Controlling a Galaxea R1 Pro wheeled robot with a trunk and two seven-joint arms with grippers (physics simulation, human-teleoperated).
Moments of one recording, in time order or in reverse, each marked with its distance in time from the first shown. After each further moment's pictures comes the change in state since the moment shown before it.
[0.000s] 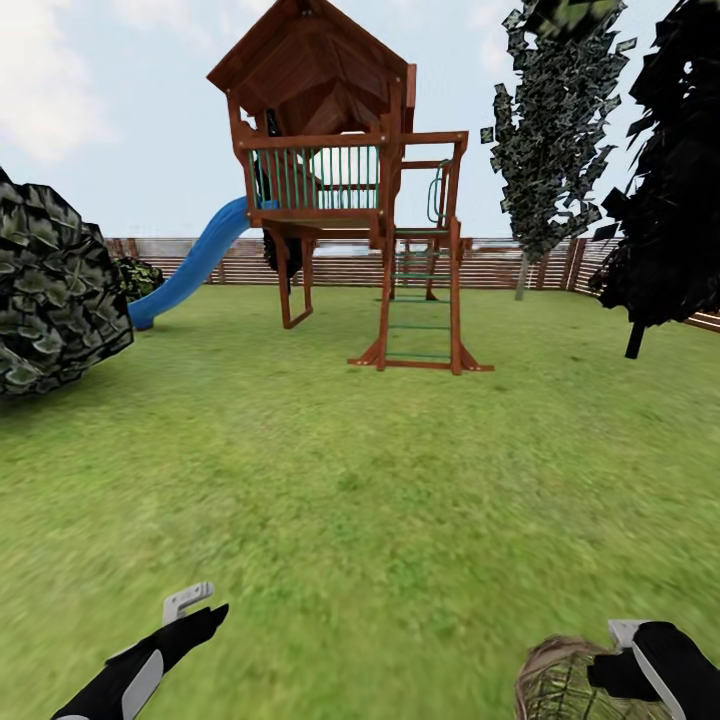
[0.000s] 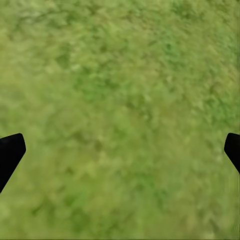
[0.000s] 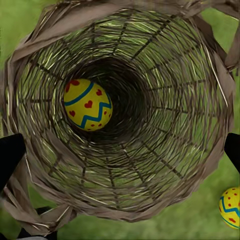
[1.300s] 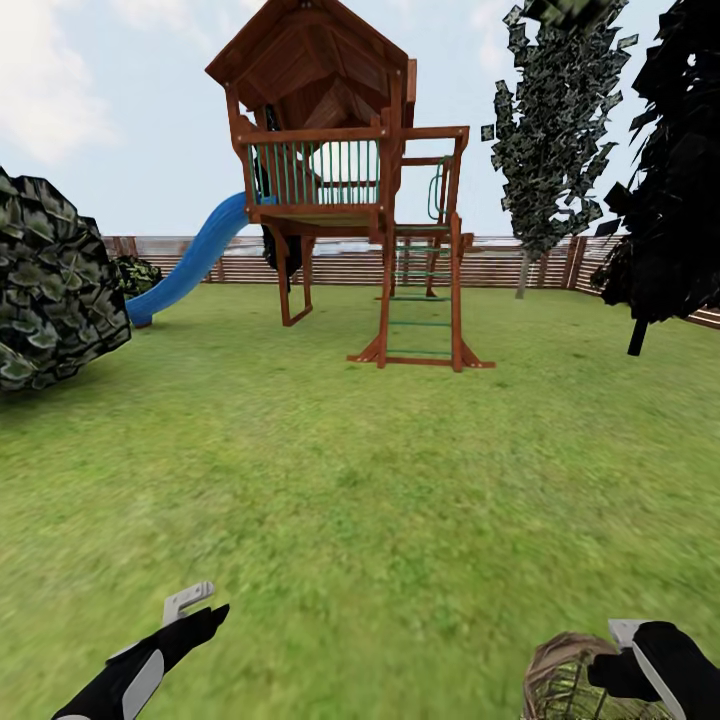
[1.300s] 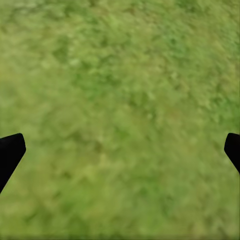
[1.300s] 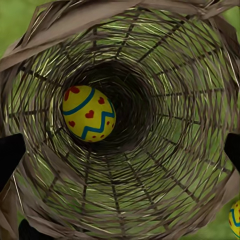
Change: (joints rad) left arm 0.000 -0.002 0.002 0.000 0.003 0.005 0.000; right arm 0.000 0.000 0.000 -0.001 0.000 0.000 -0.001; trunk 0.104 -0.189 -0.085
